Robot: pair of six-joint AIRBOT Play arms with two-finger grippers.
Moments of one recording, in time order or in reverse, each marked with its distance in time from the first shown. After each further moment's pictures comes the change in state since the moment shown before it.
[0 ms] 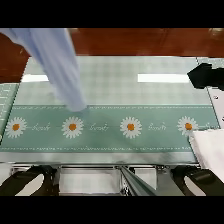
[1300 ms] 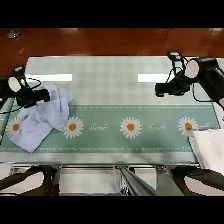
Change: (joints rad) left arm 0.192 -0.272 -0.989 0.774 -0.079 -0.418; right arm 0.000 -0.576 0.000 0.039 -0.010 -0.087
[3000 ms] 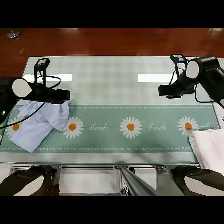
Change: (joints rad) left arm -0.293 0.219 -0.035 -0.230 -0.002 0.169; right arm -0.002 0.006 0.000 -0.074 0.080 0.063
